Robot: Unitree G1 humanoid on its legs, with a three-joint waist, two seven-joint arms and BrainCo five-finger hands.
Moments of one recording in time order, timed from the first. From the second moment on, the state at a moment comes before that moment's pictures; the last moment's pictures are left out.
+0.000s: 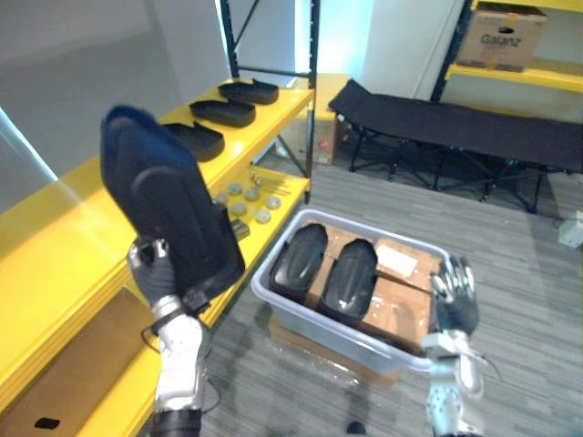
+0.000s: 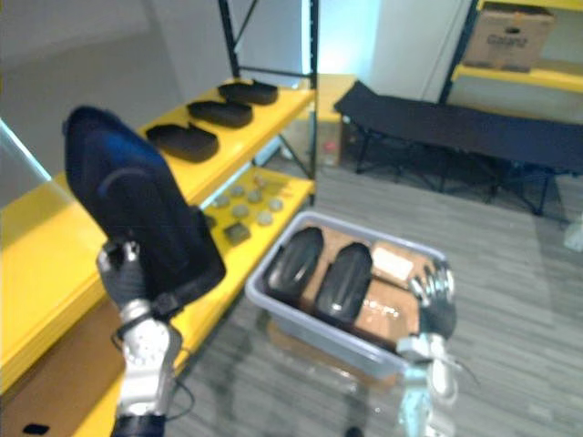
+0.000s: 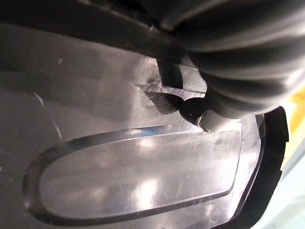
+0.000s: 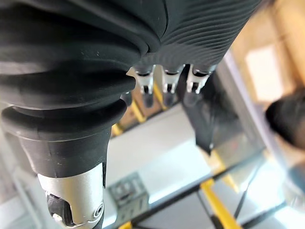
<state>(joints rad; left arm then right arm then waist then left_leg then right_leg) 0.06 0.03 0.25 -0.03 -0.05 -0.31 0.54 0.12 -0.07 -0.20 0.23 0.56 -0.39 0.08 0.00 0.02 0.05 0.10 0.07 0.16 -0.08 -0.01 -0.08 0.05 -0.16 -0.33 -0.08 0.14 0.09</state>
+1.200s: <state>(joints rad) 0.35 -0.01 0.40 -0.32 -0.38 -0.46 0.10 0.09 -0.09 -0.07 0.25 0.44 -0.33 0.03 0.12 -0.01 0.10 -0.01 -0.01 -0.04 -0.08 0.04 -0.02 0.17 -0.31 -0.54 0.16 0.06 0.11</state>
